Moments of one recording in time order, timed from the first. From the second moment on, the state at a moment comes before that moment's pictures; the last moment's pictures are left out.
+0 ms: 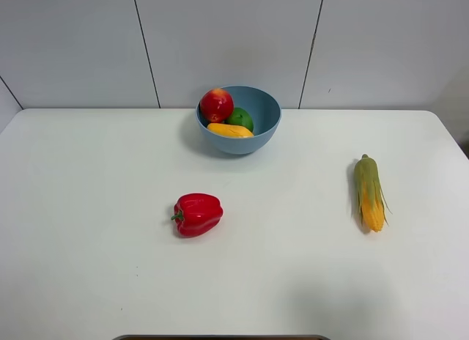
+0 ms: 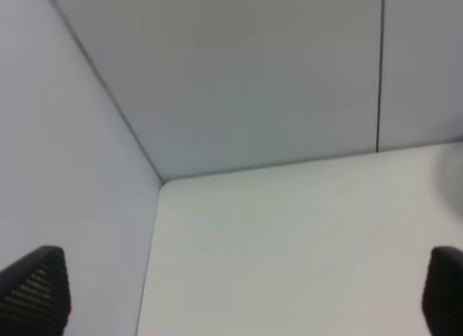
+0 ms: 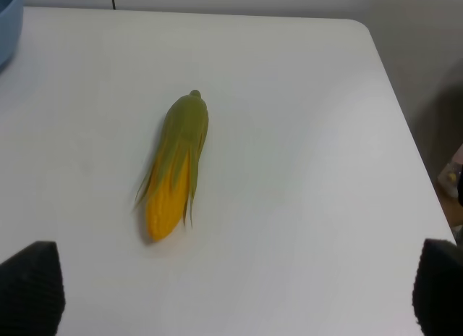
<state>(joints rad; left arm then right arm) -0.31 0.82 -1.53 0.36 1.22 -0.02 -0.01 0.00 -0.56 -0.05 1.10 0.01</state>
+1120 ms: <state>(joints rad) -0.31 0.06 -0.54 0.19 1.13 -0.22 -0.01 0.00 -0.56 -0.05 1.10 0.01</state>
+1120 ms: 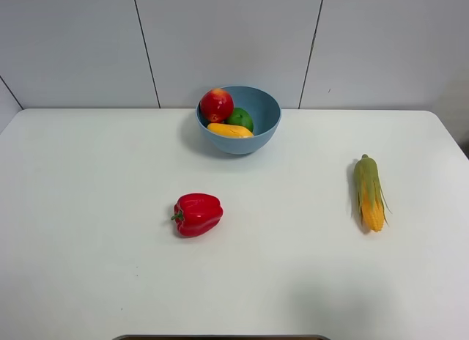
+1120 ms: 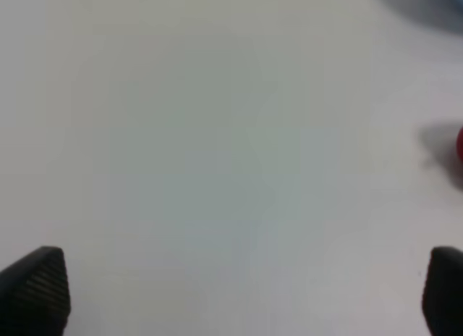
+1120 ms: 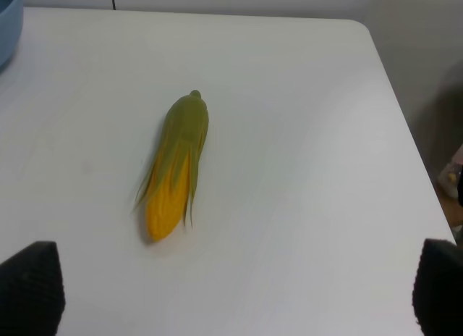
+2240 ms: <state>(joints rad) -0.11 0.00 -0.45 0.17 1.11 -0.24 -0.01 0.00 -0.56 -0.05 1.10 0.01</state>
